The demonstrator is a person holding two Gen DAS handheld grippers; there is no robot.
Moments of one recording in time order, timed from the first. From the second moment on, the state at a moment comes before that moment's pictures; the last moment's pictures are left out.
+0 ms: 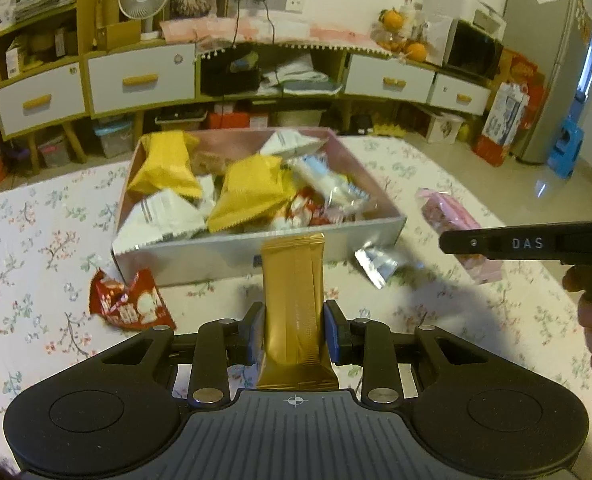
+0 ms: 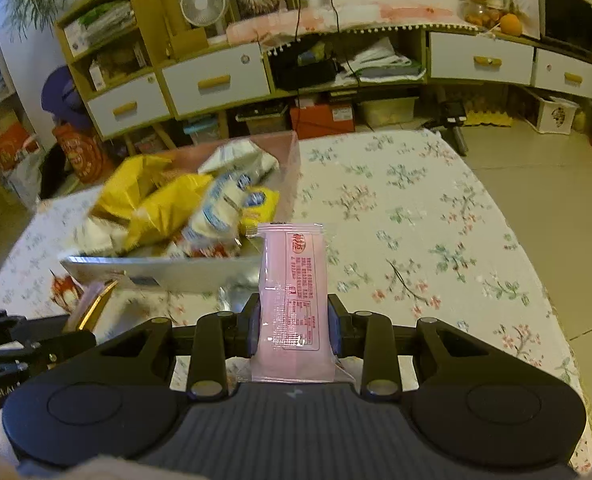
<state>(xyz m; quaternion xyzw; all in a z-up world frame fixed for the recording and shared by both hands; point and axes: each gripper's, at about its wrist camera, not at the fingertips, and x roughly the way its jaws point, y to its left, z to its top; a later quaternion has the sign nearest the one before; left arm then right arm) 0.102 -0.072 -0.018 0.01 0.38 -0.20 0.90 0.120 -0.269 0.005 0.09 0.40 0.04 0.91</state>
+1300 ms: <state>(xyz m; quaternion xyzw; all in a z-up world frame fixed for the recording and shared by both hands) 0.223 -0.074 -0.011 0.03 0.33 -0.14 0.93 0.217 -0.217 0.012 0.16 0.38 0.09 0.90</state>
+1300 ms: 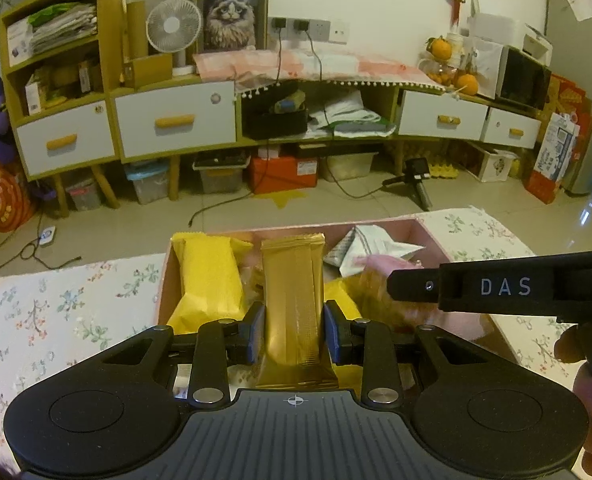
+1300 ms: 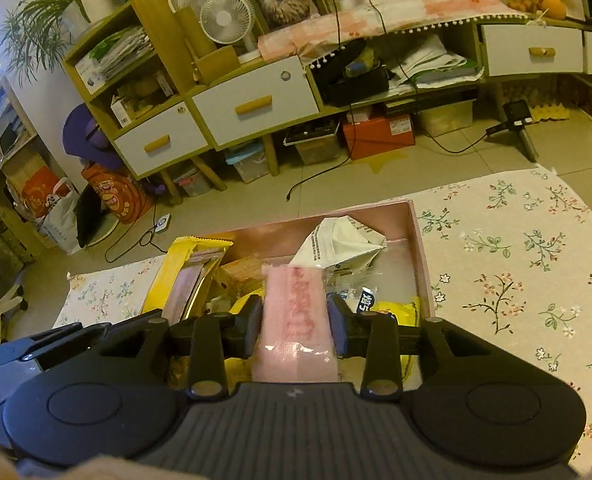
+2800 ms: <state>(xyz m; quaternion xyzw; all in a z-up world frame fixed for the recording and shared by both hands) 0.118 -0.023 0.000 0.05 0.37 -0.13 0.92 0.130 -0.234 0.020 0.07 0.40 0.08 0.91</state>
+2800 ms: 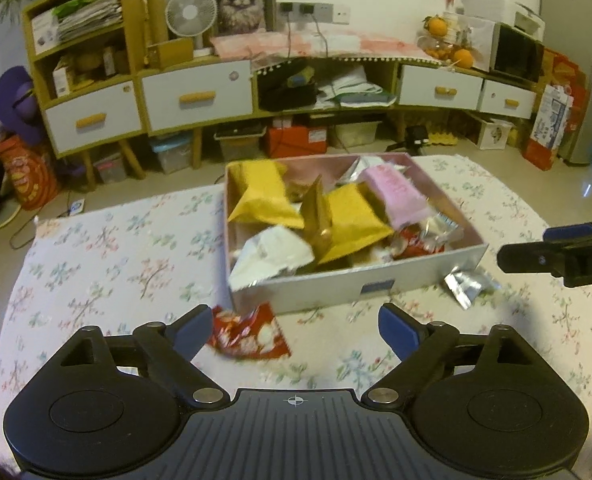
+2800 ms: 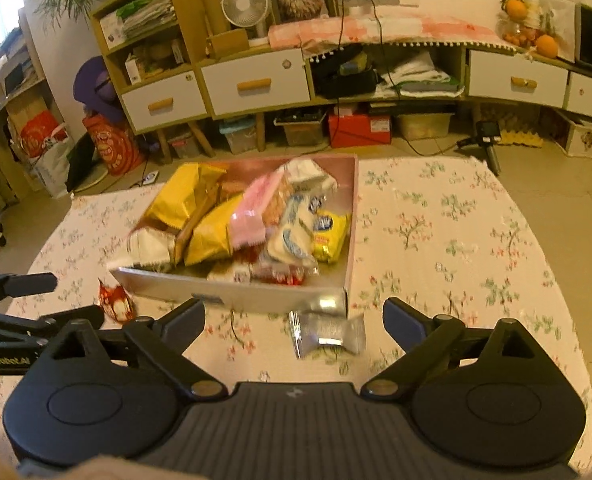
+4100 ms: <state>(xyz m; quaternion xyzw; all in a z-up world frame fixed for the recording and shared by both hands) 0.144 -0.001 -0.089 0.02 0.34 -0.06 0.94 0.141 -0.229 -0.052 0.00 0.40 0.04 0.92</state>
